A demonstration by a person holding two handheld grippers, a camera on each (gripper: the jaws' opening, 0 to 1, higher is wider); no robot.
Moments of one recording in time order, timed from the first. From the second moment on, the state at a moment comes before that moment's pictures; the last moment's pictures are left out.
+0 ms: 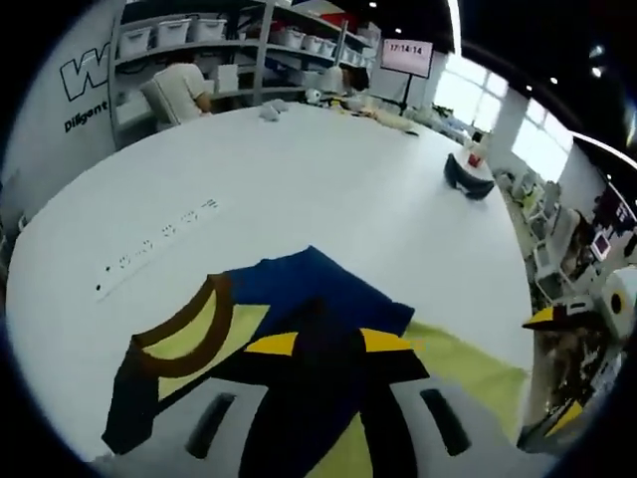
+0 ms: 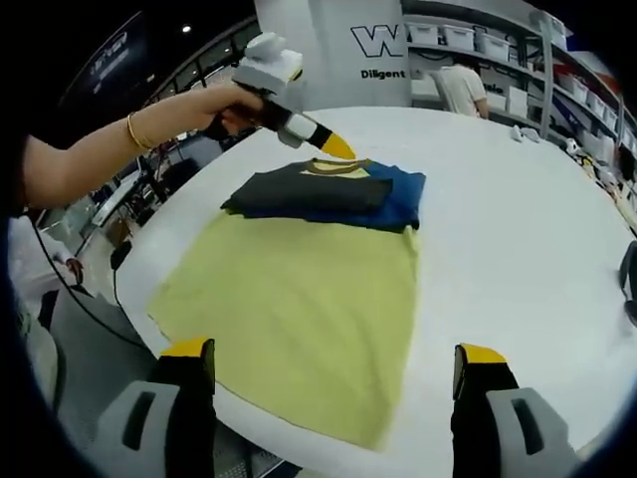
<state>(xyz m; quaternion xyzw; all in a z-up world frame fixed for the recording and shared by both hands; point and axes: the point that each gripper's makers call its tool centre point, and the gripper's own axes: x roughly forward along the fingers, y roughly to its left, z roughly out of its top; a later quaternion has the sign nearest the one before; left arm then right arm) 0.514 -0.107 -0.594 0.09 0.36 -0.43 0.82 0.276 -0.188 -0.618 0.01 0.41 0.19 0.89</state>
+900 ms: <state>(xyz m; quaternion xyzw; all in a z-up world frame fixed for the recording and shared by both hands) 0.365 0.071 -0.609 0.03 0.37 -0.29 0.88 0.256 -0.187 -0.638 0.00 0.45 0.21 0.87</state>
